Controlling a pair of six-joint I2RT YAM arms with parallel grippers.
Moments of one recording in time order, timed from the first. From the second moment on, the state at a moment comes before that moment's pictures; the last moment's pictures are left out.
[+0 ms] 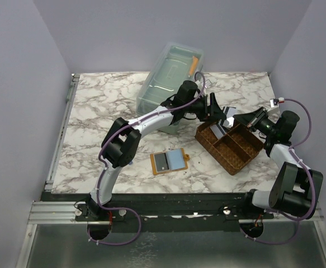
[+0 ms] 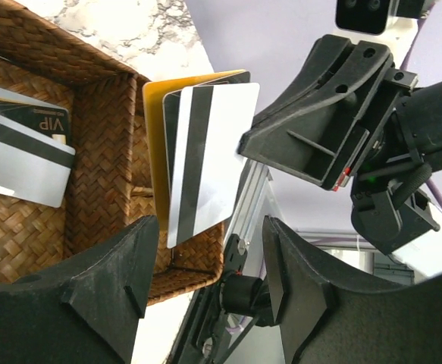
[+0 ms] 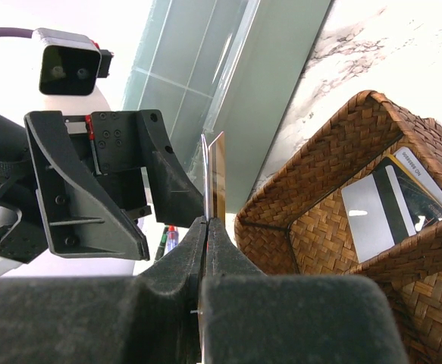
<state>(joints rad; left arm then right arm) -0.75 2.18 1.77 0.07 0.67 -0.92 -0.36 1.30 0.59 0.49 -0.97 0.81</state>
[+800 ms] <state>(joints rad) -0.72 2.03 1.47 0.30 0.71 -0.97 -0.38 1.33 0.59 0.57 -0.99 1.00</state>
